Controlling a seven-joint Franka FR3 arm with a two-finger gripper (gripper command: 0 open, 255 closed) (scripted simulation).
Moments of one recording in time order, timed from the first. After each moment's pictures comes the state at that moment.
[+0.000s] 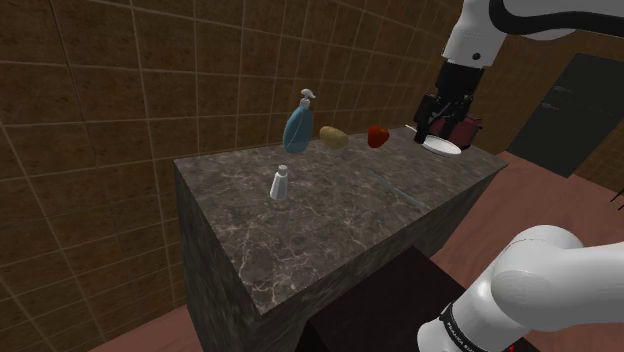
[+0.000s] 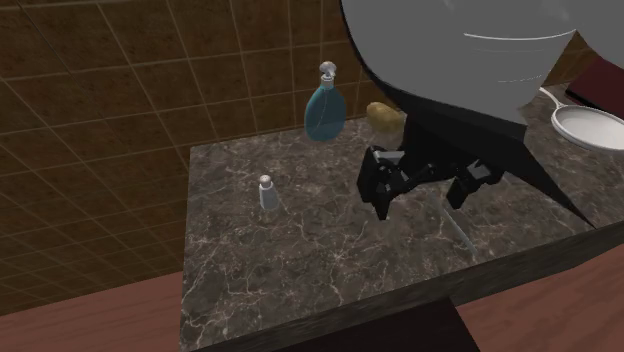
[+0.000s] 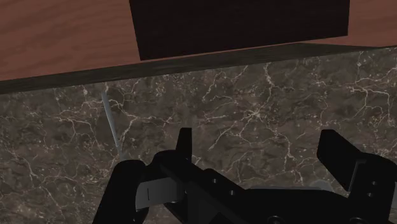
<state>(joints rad) 0.00 -0.79 -0.03 -2.33 -0.08 1.49 0.11</state>
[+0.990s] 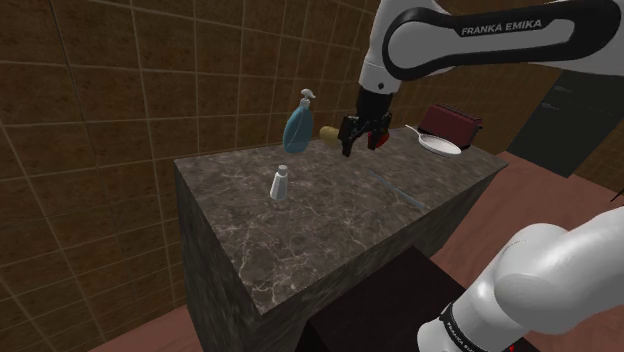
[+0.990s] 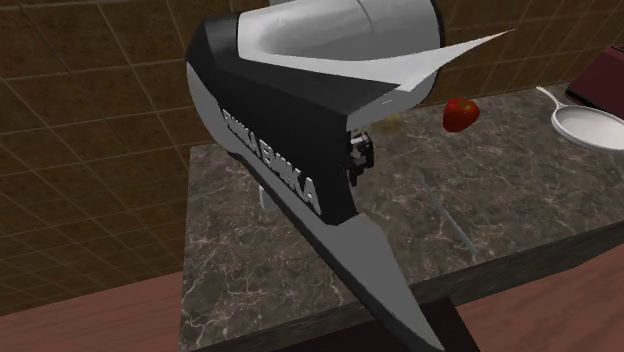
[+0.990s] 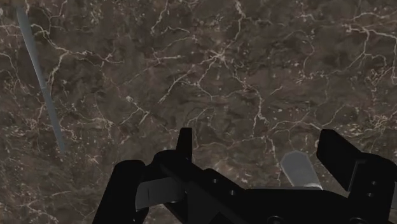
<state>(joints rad) 0.06 -0.43 0.08 -2.31 -0.05 1.86 0.20</state>
